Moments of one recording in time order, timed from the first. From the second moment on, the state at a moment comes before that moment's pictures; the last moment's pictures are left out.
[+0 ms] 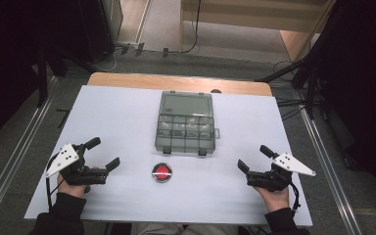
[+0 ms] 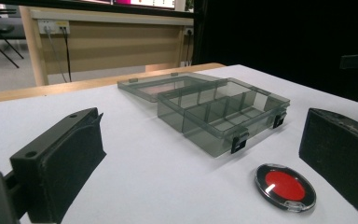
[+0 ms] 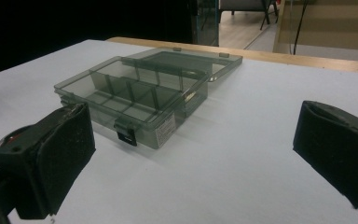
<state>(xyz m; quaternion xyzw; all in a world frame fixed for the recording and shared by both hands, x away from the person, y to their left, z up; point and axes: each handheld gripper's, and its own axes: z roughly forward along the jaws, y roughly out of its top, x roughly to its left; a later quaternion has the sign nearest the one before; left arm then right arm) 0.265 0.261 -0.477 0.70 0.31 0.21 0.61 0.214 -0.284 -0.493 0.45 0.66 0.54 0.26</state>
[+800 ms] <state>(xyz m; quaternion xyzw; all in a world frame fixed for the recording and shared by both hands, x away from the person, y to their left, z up) 0.264 0.260 -0.477 0.70 0.30 0.20 0.61 0.213 -0.279 -0.497 0.44 0.68 0.53 0.24</state>
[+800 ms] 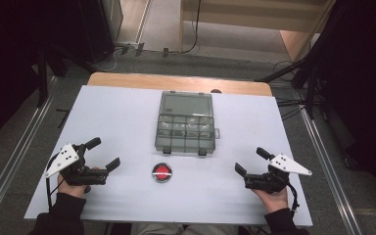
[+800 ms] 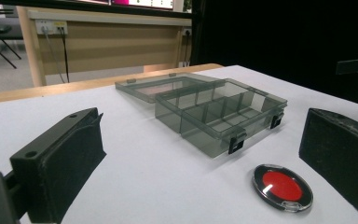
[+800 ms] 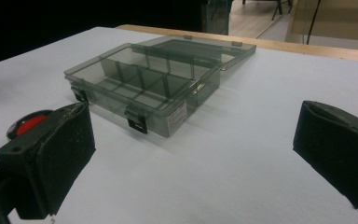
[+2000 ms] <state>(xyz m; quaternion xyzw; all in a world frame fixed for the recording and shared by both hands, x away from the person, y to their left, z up) 0.264 0.259 -0.477 0.71 0.30 0.20 0.61 0.218 -0.249 -0.506 0.41 0.75 0.49 0.18</state>
